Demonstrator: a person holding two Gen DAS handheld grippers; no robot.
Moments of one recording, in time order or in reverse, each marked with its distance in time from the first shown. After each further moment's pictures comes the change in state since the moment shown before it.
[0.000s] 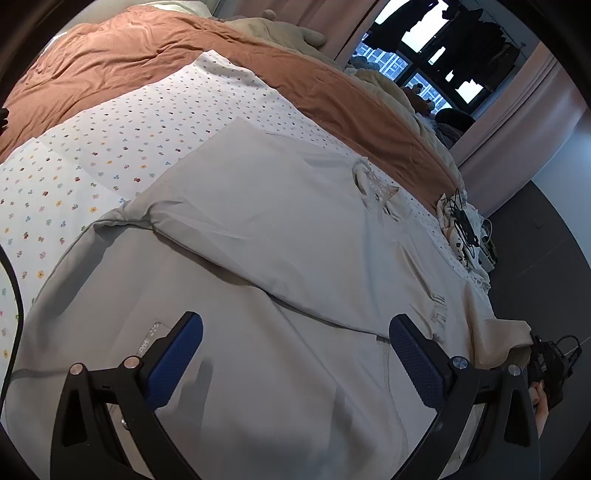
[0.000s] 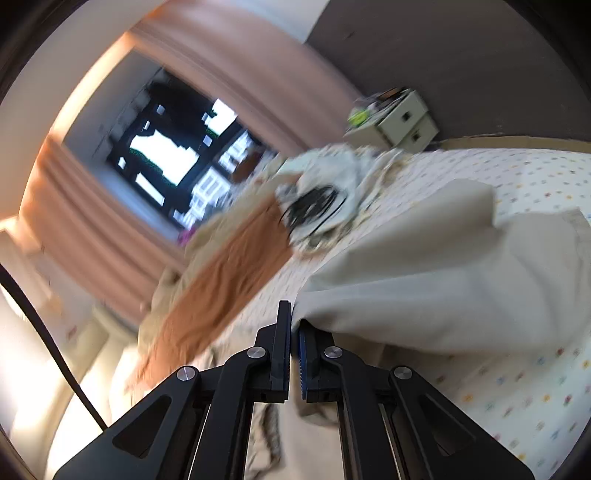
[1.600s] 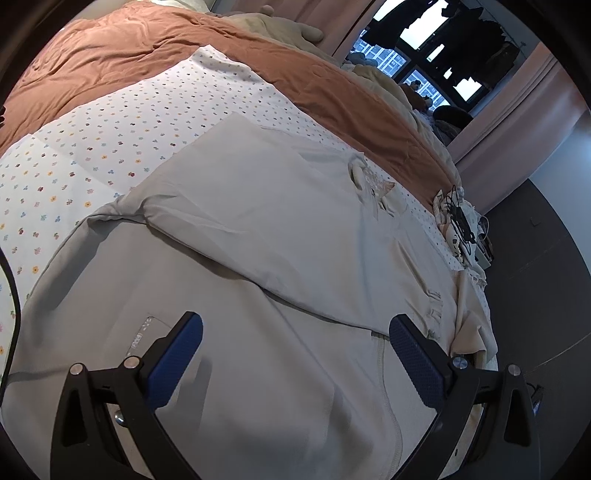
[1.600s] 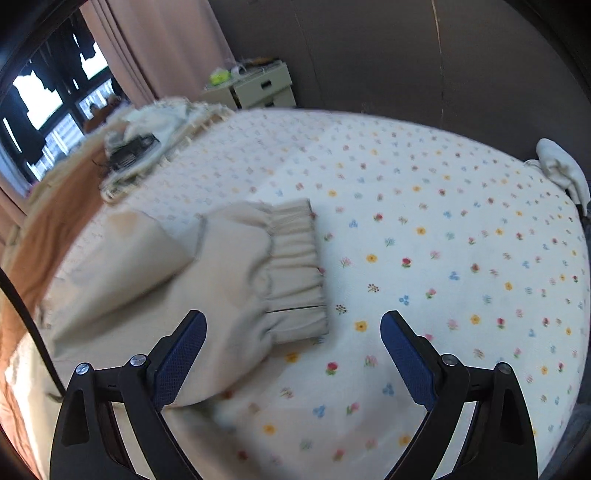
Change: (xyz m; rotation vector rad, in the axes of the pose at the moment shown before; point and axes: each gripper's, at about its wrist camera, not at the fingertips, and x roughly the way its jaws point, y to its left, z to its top) left arm 0.002 -0.001 0.000 0.001 0.019 -0.014; right arm -0.018 -0.055 0.070 -0.009 0.176 -0.707
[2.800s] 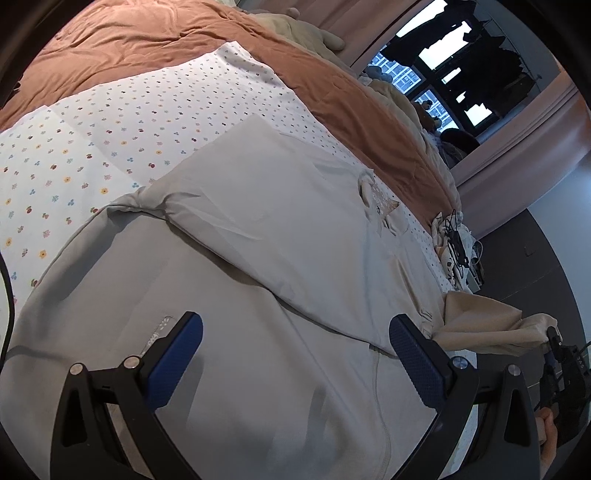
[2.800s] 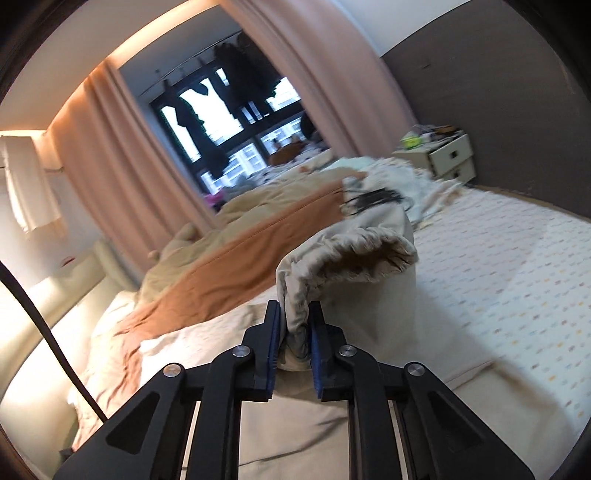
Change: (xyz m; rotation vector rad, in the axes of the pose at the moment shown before) left arm -0.010 0.027 0.006 -0.122 -0.021 -0.039; right arm -0.170 0.170 -0.103 -0.222 -0.284 0.692
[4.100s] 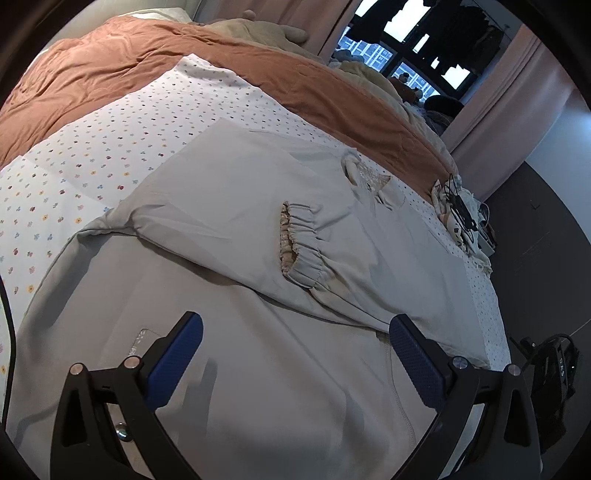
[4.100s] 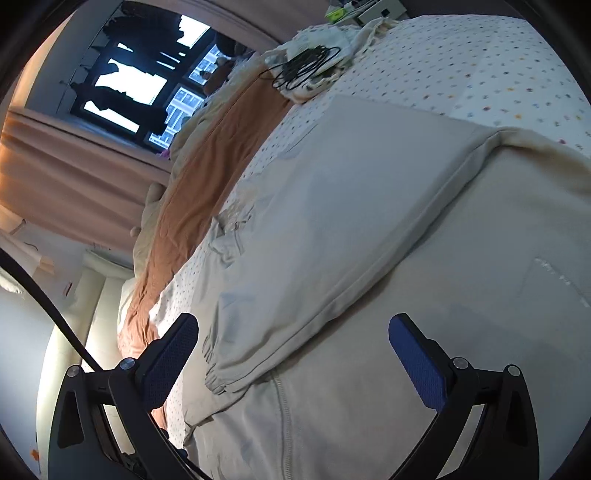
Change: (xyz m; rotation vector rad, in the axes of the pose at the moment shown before) left arm 0.019 -0.034 -0.017 0.211 0.005 0.056; right arm -0.033 -0.119 -0.073 0.432 0.328 -0.043
